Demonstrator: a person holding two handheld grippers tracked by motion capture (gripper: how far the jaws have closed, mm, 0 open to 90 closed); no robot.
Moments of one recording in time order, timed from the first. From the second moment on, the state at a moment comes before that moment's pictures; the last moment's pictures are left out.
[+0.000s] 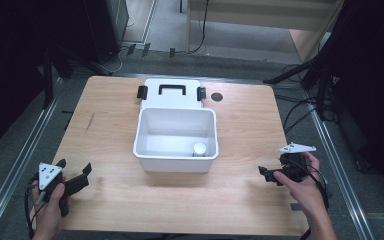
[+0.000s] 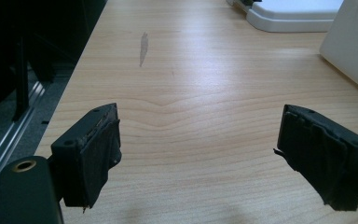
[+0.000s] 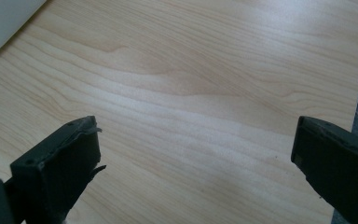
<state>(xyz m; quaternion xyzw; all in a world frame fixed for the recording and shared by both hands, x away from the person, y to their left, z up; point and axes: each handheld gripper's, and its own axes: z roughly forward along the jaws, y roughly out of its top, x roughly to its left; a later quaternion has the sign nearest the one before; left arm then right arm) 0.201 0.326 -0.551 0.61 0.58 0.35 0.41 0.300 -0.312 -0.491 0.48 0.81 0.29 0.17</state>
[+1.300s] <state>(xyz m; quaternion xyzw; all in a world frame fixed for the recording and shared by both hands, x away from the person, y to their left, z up) 0.202 0.325 -0.551 0.61 0.58 0.35 0.41 0.251 -0.333 -0.546 0.51 0.71 0.42 0.26</state>
